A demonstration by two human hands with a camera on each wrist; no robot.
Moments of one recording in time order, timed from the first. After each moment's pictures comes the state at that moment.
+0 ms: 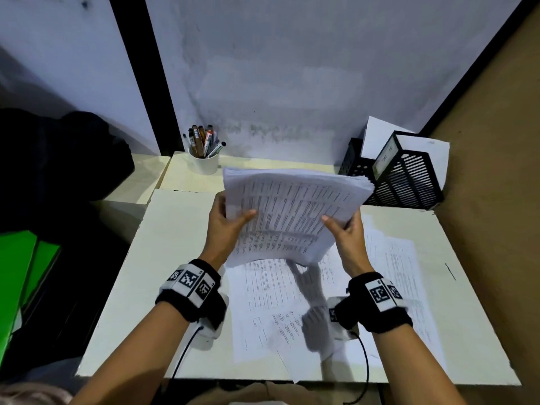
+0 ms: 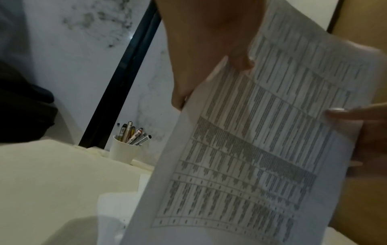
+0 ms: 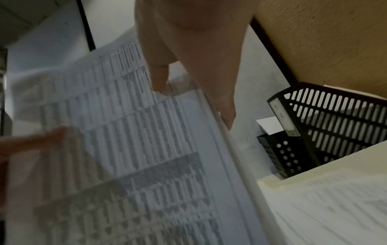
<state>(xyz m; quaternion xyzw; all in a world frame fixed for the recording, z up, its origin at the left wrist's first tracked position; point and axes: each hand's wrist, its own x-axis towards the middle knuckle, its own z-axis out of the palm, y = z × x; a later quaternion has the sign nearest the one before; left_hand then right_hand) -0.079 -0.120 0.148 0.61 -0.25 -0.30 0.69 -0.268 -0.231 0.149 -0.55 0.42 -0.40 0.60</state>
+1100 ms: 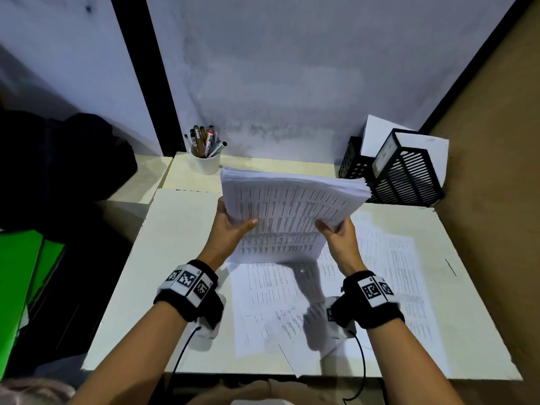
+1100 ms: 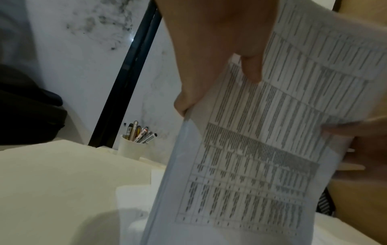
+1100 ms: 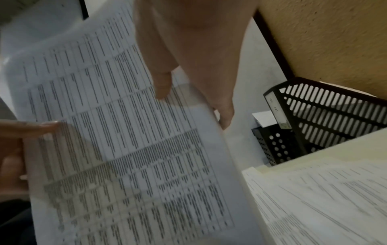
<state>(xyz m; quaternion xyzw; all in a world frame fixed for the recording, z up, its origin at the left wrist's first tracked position) -0.078 -0.109 0.142 0.63 -0.29 -0.36 0.63 -0.268 -0.223 0.140 -0.56 0.46 -0.34 0.59</state>
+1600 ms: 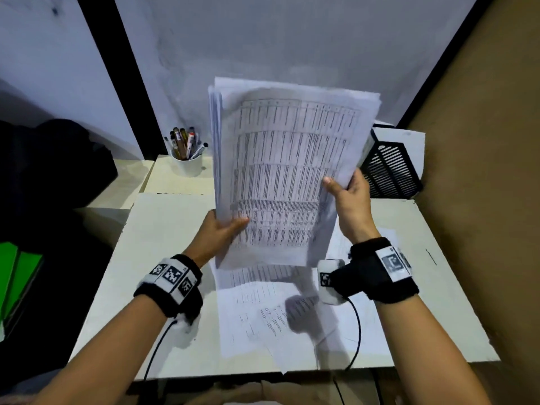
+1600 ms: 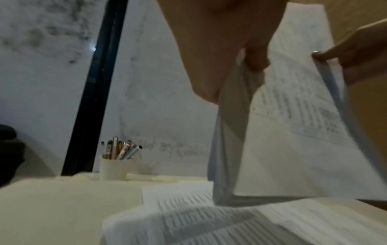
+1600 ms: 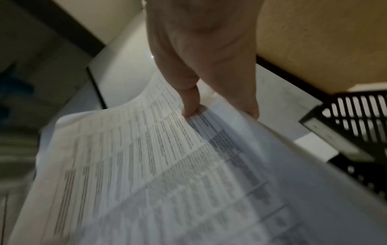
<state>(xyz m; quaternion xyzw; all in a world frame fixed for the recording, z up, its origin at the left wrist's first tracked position) -0.091 -0.114 0.152 0.67 -0.36 -0.38 0.53 -0.280 -0.252 0.215 -0.57 0.38 -0.46 0.56</state>
